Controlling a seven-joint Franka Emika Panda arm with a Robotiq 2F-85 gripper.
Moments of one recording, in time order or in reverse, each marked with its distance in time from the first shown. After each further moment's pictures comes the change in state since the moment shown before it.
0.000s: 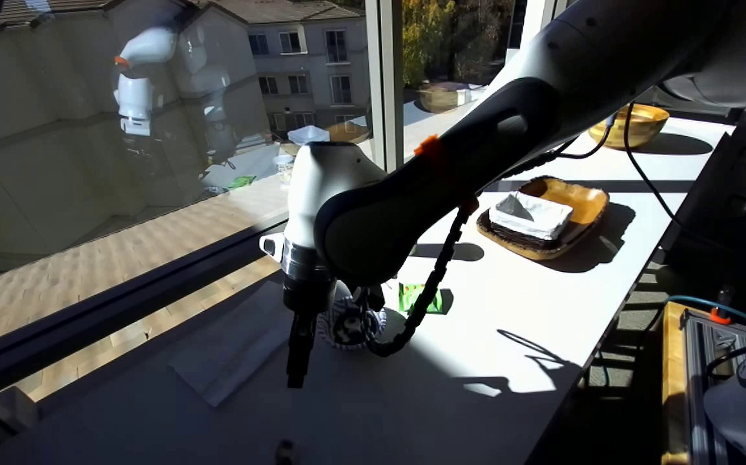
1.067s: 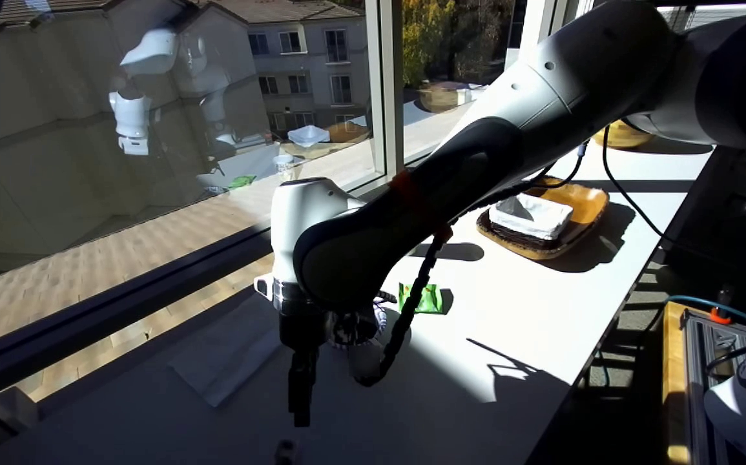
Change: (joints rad) arm 0.020 0.135 0.017 0.128 -0.010 -0.155 0.046
